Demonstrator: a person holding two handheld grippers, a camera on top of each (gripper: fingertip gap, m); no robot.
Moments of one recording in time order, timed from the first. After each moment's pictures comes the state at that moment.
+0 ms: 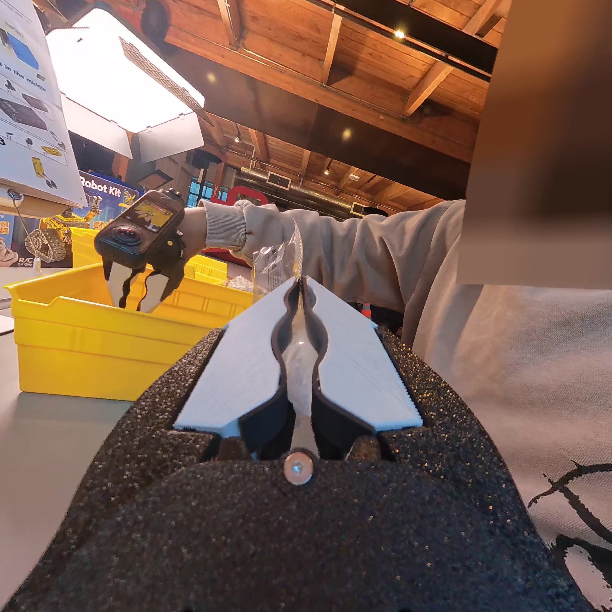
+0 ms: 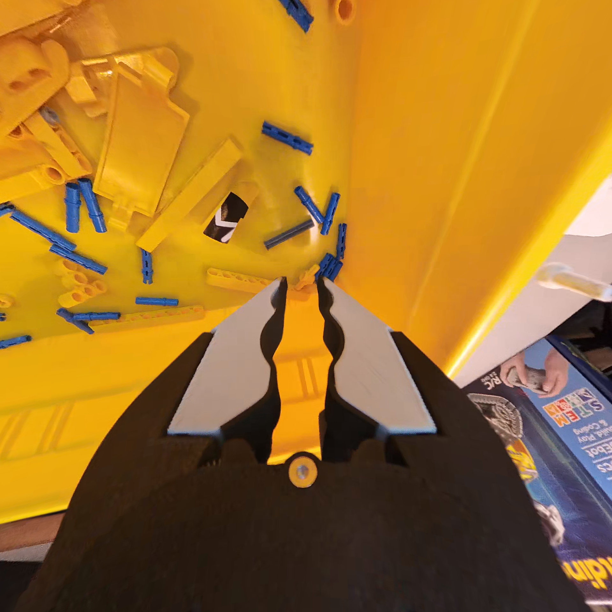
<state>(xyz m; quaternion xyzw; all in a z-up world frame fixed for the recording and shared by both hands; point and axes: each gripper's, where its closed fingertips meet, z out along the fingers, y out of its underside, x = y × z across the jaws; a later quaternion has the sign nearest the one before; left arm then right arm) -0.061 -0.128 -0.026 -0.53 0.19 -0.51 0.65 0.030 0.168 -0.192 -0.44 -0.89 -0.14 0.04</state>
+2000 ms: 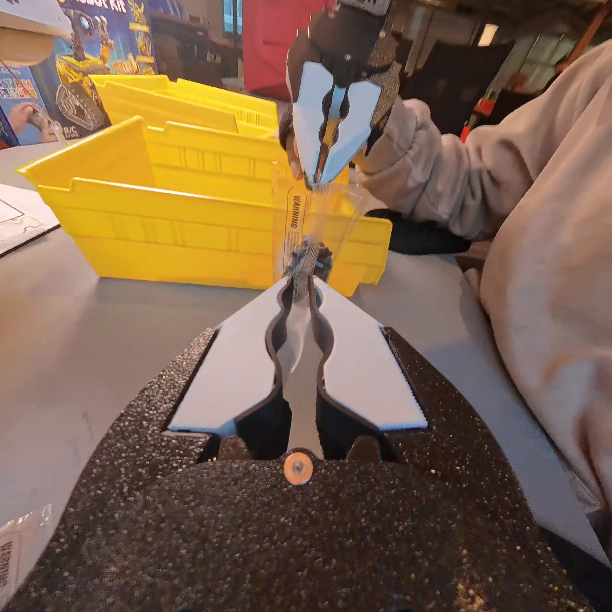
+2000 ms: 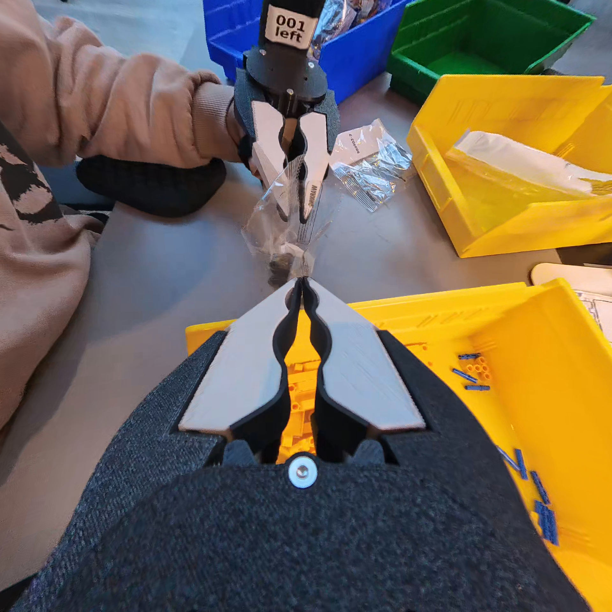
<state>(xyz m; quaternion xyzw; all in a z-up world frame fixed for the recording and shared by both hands) -0.042 -0.106 -0.117 -0.71 0.29 -0.33 0.54 0.010 -0.066 -0.088 -0.41 -0.77 0.40 0.27</state>
